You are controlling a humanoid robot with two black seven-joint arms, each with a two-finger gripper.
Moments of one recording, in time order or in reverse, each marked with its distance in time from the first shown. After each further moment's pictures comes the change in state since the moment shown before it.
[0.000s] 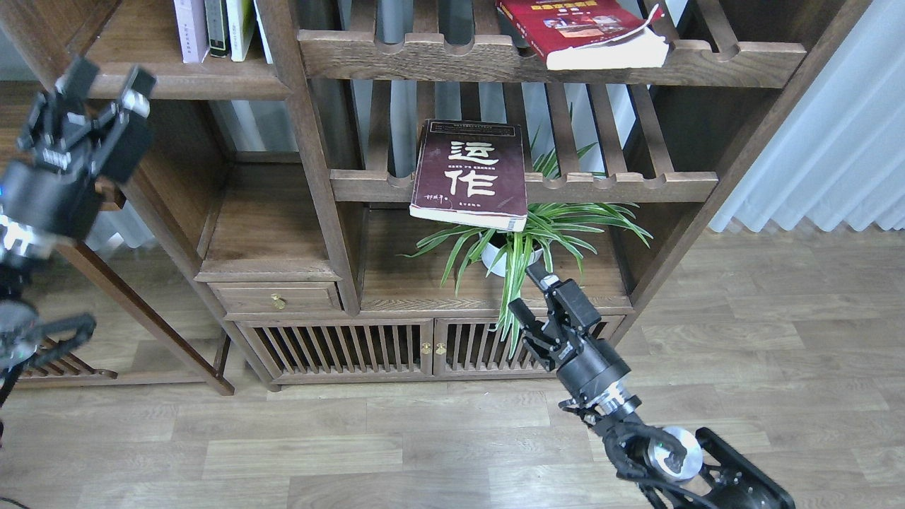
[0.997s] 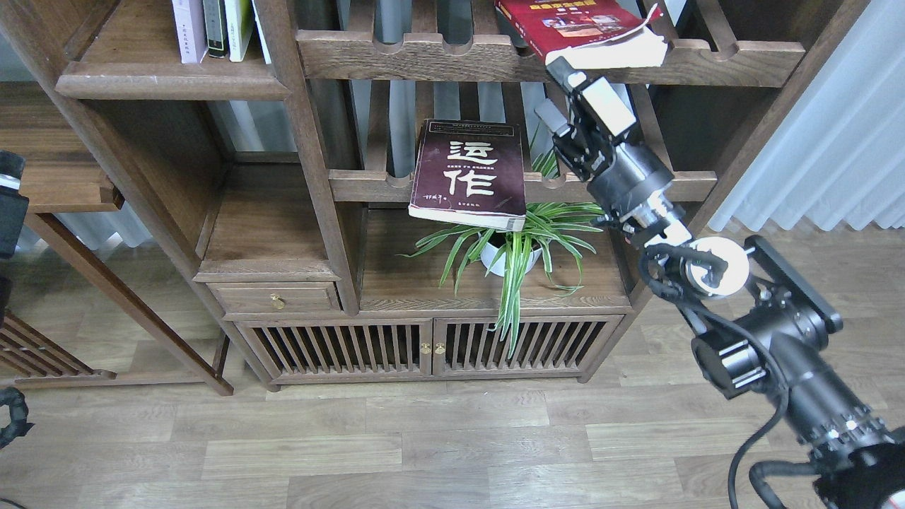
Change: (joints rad) left arm 0.171 -0.012 -0.165 0.076 -0.209 -0.005 0.000; right arm 0.531 -0.090 0.060 -0.077 -0.090 -0.183 0.026
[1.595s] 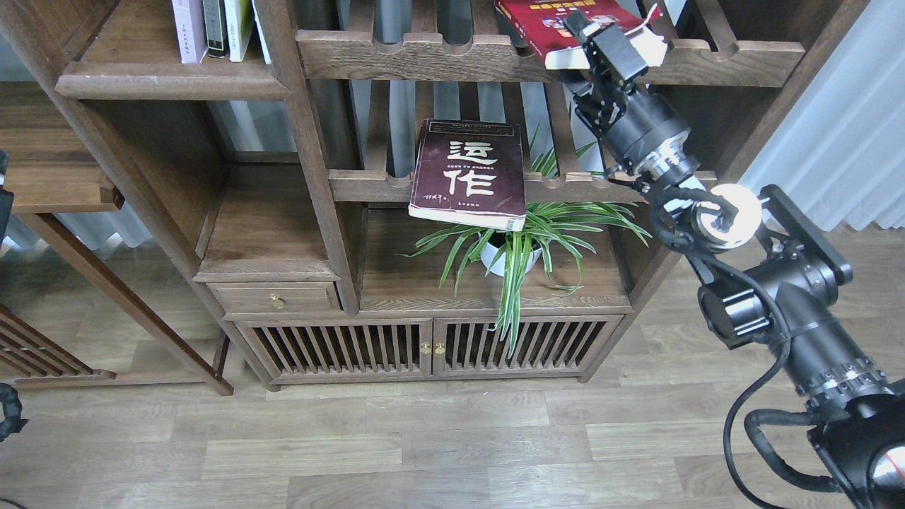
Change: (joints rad) left arm -0.001 0.000 -0.019 0.008 -0.002 0.000 0.000; right arm 0.077 0.003 0.067 -0.061 0.006 -0.133 0.000
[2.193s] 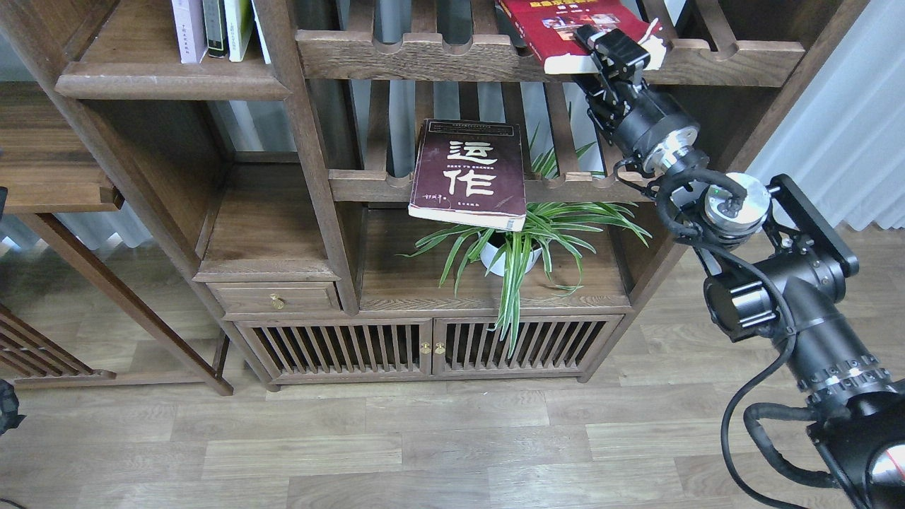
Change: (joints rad) left arm -0.010 0.000 -0.015 0.001 0.000 0.000 0.000; right arm -0.009 0.012 0.043 -0.003 0.005 -0.158 0.022
